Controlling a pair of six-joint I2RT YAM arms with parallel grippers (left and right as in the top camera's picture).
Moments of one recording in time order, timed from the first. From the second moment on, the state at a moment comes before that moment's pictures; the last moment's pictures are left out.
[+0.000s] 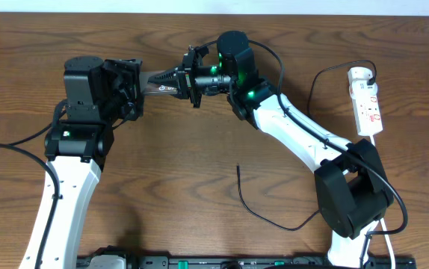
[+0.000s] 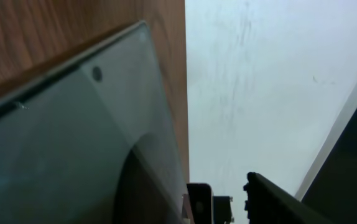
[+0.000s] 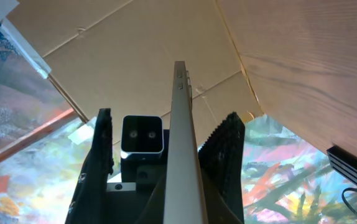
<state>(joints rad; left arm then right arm) -0.06 1.26 1.11 -0.43 0.19 -1.56 0.60 1.98 1.50 0.30 -0.95 1.87</state>
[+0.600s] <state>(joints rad) -0.06 1.27 1.11 -0.43 0.15 -1.56 0.60 1.98 1.50 0.42 -0.95 1.93</state>
